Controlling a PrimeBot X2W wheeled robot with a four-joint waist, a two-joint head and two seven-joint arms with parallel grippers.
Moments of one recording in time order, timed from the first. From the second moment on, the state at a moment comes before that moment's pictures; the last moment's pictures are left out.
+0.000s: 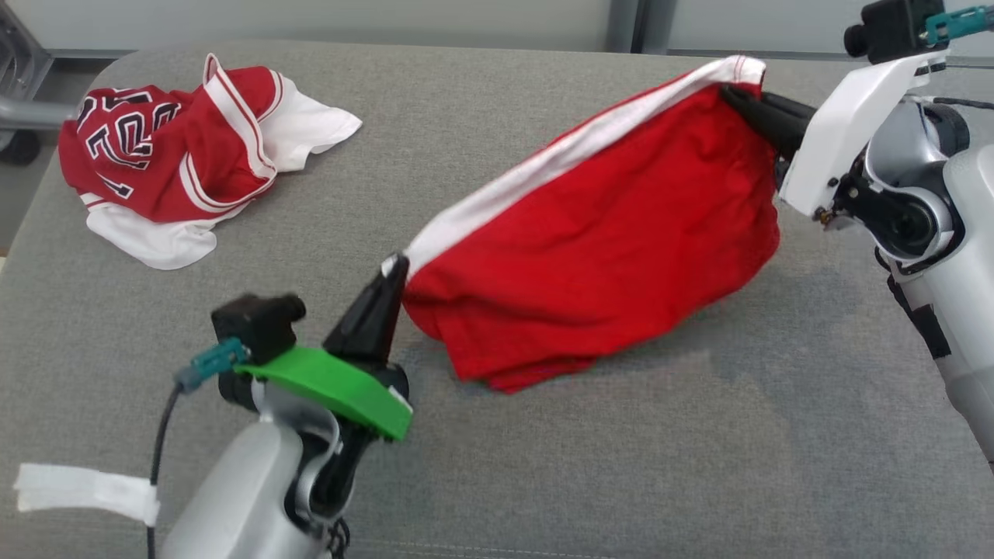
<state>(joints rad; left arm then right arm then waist) -0.28 0.10 -0.48 0.16 -0.75 -0.03 -0.12 -0.71 -0.36 0.41 0.32 0.79 0.12 0.50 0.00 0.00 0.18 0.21</state>
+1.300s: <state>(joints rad) 0.00 0.18 -0.51 0.23 -0.74 -0.05 -0.16 -0.07 -0.33 0.56 0.30 0.86 0.12 -0.06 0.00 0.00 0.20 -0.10</state>
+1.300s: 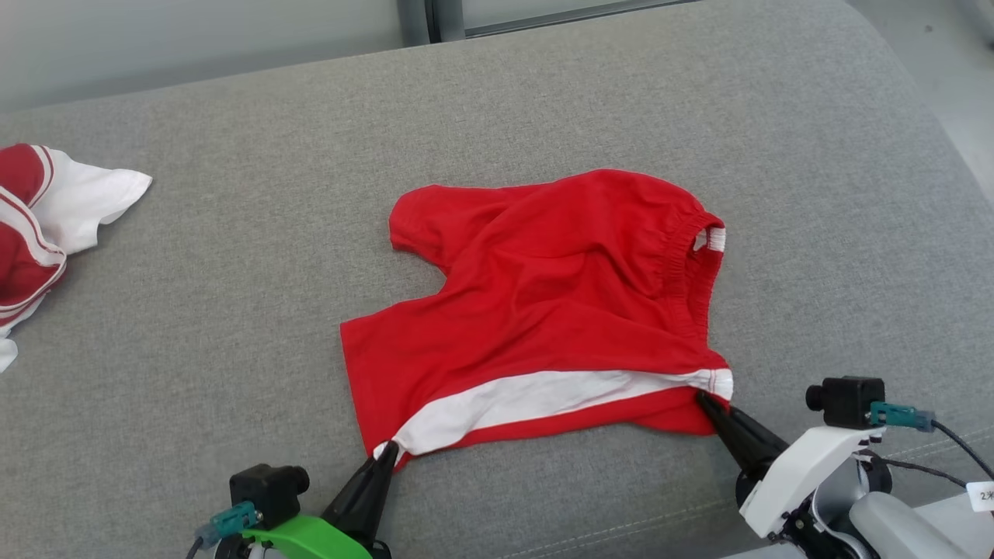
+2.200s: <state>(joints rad) -0.66 0.11 -0.35 0.29 -0.78 -0.08 -0.15 -0.71 -0.29 0.50 0.54 0.71 0.10 -0.13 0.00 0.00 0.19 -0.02</state>
